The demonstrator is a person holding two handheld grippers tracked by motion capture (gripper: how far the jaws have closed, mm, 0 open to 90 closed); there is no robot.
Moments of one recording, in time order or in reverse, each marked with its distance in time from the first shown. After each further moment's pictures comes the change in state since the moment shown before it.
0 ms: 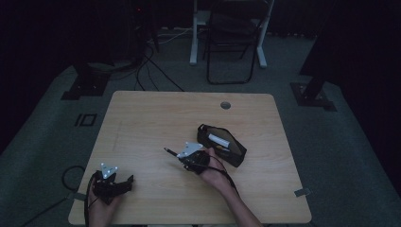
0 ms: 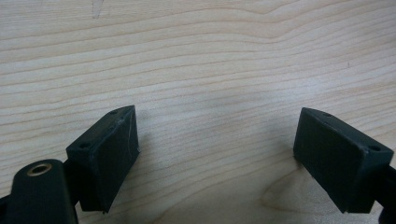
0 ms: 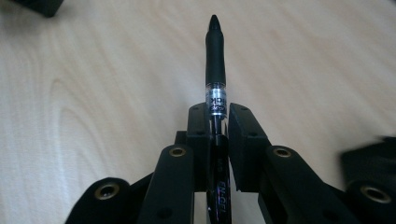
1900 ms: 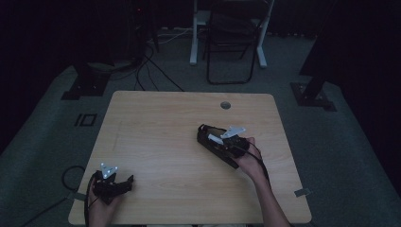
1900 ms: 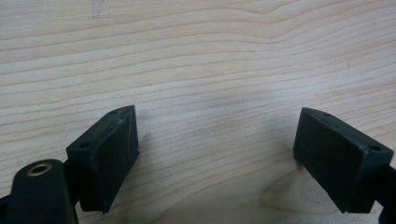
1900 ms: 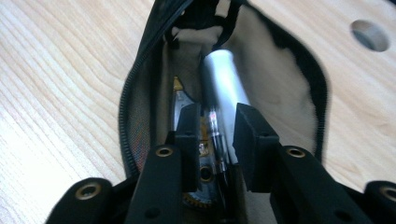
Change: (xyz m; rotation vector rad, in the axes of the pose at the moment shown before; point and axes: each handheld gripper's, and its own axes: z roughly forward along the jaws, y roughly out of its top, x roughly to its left) left arm 0.000 0.000 0.000 0.001 -0.001 -0.003; right arm -0.103 -0.070 -0.049 0.094 -0.168 0.204
